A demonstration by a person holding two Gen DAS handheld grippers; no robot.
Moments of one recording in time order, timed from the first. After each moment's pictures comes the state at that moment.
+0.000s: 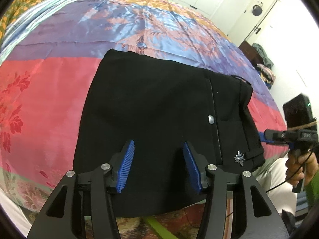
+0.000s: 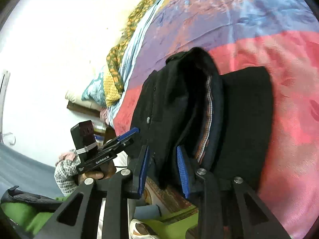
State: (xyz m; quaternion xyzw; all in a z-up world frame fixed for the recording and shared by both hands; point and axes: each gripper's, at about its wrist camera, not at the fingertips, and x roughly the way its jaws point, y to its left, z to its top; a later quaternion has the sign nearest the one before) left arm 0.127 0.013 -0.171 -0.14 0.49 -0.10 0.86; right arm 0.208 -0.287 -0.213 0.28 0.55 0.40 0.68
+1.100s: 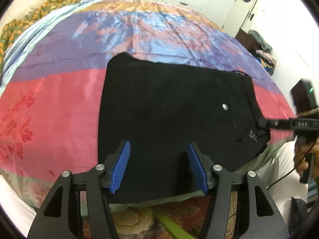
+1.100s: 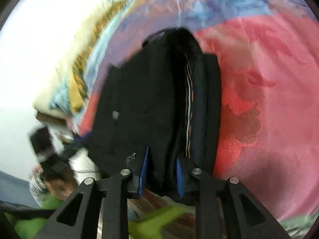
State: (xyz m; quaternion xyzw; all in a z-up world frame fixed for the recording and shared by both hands) left arm 0.115 -0.013 -0.153 -0.07 0.47 -0.10 0.87; right arm 0.183 -0.296 -0.194 0.20 0.54 0.28 0.77
